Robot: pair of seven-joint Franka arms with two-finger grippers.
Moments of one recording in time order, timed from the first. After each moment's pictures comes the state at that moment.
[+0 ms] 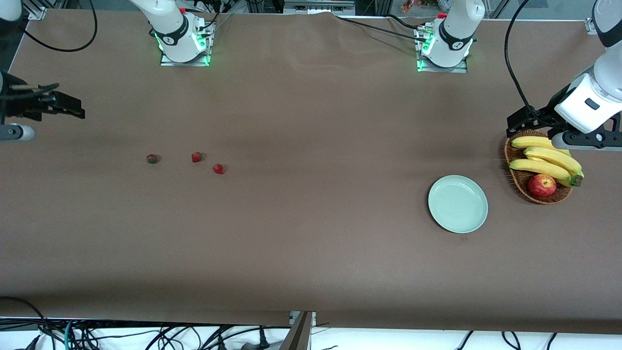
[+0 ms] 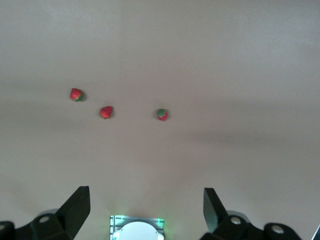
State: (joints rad) left arm -0.07 0.02 0.03 -1.68 -0.01 1.66 -0.03; right arm 0.03 0.16 -0.05 -1.45 -0.03 1.41 -0.11
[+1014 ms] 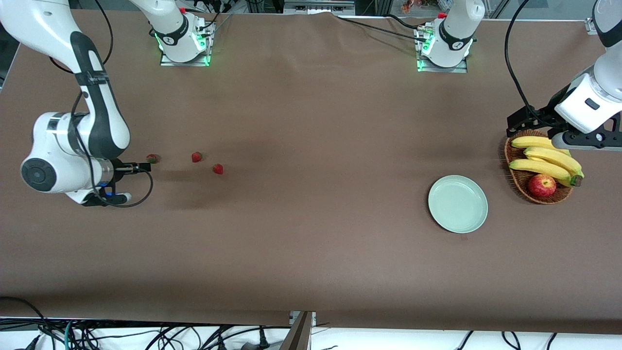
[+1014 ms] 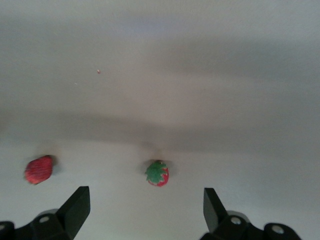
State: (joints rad) left arm -0.07 0.02 0.03 -1.68 -0.01 1.66 -0.03; right arm 0.01 0.50 -0.05 -1.80 -0.03 1.92 -0.11
